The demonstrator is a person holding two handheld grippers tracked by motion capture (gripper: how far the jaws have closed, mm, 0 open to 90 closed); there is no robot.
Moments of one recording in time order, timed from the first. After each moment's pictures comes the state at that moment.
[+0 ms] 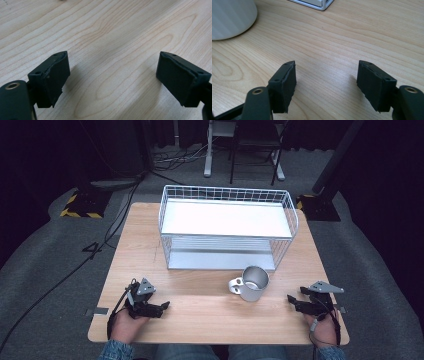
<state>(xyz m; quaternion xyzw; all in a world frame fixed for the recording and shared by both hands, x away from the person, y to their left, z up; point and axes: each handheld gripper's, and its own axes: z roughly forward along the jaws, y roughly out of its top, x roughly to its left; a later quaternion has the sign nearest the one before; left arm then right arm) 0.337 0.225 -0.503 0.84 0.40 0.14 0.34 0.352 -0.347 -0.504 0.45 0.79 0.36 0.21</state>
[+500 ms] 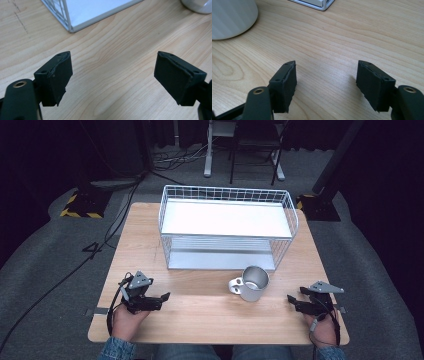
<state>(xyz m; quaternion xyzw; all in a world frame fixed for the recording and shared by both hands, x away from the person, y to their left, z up) 0.336 0.225 -0.469 0.80 0.41 0.14 0.41 0.351 -0.347 -0.504 0.45 0.79 0.36 0.21</state>
